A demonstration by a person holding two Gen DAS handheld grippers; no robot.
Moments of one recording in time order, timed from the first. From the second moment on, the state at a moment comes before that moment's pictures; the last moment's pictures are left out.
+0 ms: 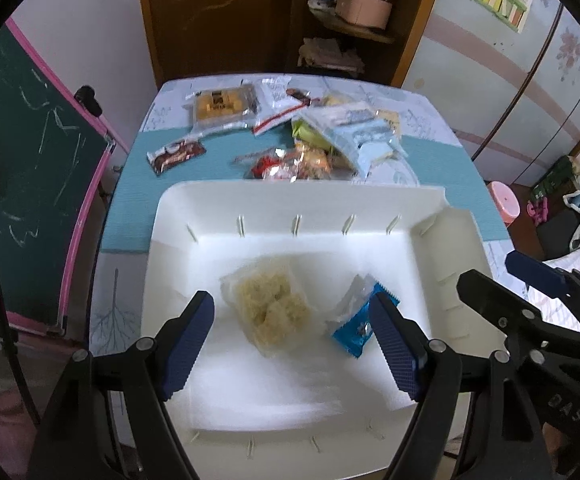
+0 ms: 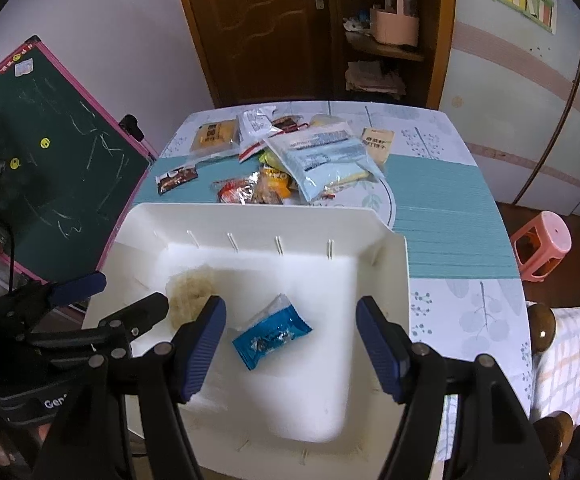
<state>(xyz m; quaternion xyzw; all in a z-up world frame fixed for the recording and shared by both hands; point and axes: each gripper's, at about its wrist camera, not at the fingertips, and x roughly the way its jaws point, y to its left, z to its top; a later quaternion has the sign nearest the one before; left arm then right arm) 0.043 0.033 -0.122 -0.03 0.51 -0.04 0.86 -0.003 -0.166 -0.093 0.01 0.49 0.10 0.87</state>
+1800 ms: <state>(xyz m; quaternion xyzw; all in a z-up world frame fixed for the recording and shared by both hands) 0.289 0.054 -0.233 -0.03 0.67 -0.03 0.74 0.223 -0.124 -0.226 -0.03 0.67 0.14 0.73</state>
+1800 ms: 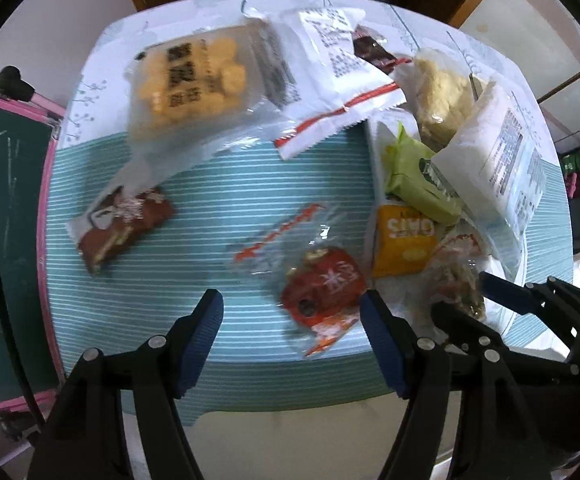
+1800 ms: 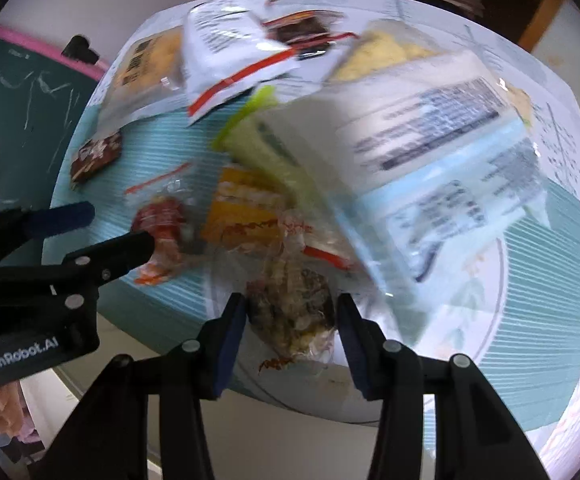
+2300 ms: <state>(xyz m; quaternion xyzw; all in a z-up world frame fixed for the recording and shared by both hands) 0.297 0.032 -0.254 -0.07 0.69 -0.02 0.72 0.219 -0.135 -0.230 -0.01 0.66 0.15 0.74</state>
